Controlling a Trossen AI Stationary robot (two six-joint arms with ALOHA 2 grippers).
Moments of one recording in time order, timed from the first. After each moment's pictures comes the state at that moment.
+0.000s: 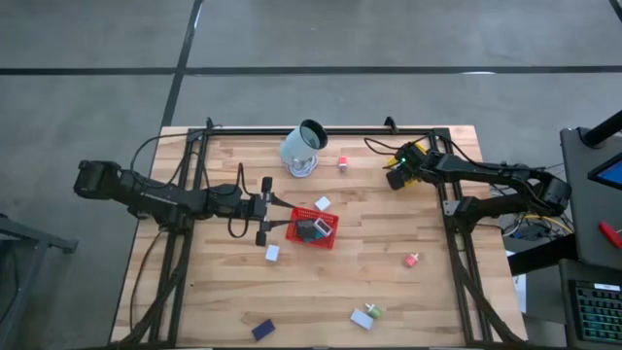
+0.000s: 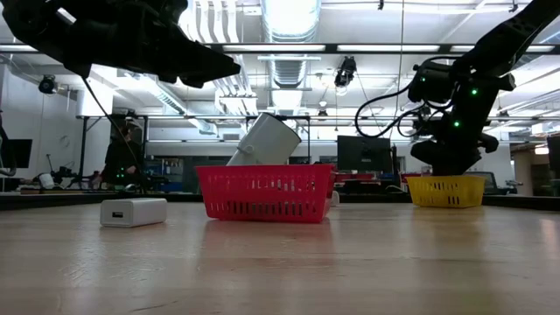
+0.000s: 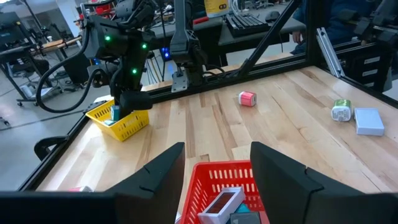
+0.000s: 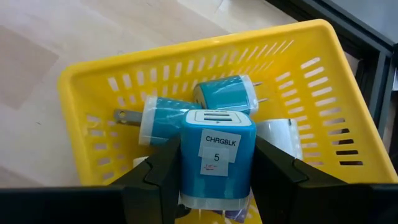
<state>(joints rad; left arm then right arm) -0.05 1.24 0.42 0.64 0.01 0.23 -0.64 1.19 0.50 -0.41 0.42 0.35</state>
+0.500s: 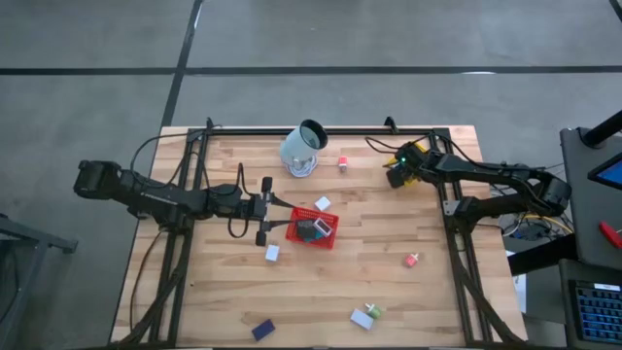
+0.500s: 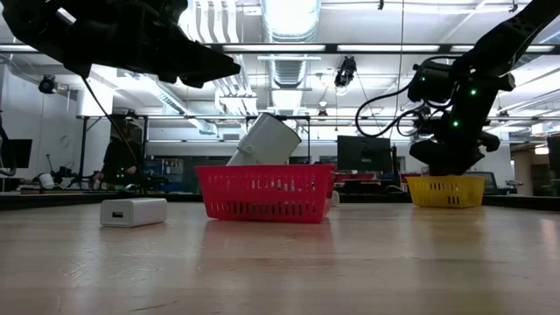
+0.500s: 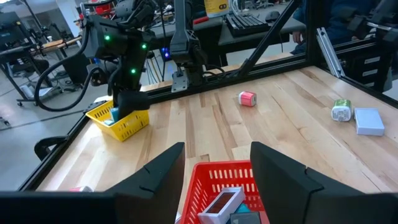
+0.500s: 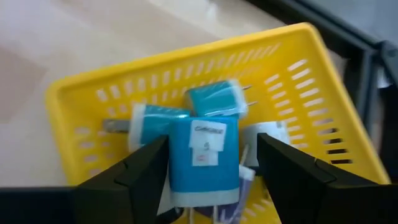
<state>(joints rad) -0.05 1.24 0.42 0.64 0.01 0.23 -0.64 1.19 0.50 -0.41 0.45 0.38</state>
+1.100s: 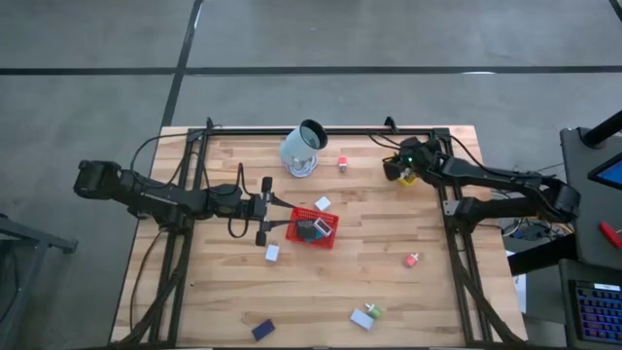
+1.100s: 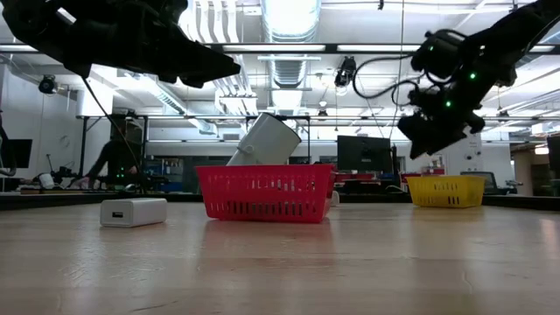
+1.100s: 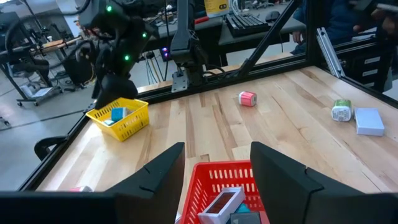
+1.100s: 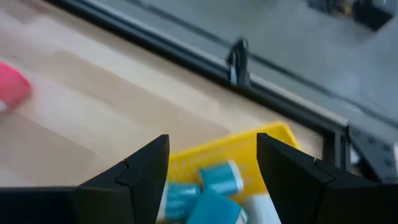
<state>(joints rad) -0.05 1.24 0.42 0.64 0.01 0.23 -0.57 1.07 0.49 -0.24 0.57 0.30</state>
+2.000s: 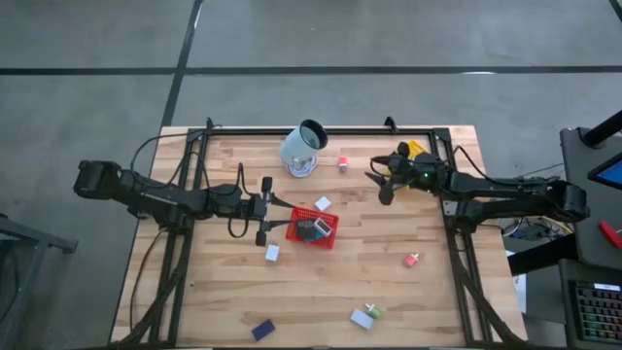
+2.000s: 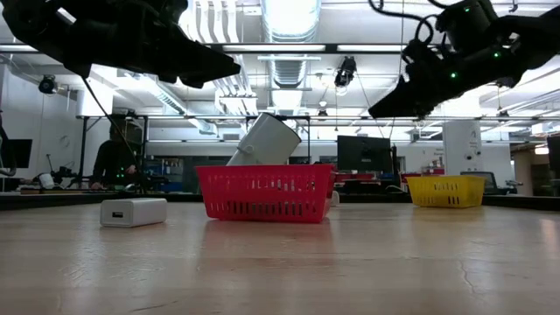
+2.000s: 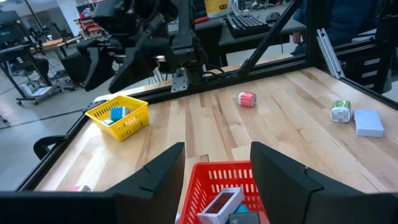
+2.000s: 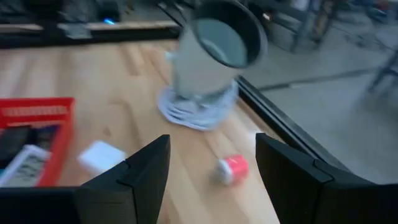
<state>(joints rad) -0.05 1.24 0.42 0.64 0.01 0.22 -0.37 0.96 0.35 0.31 0.09 -0.05</state>
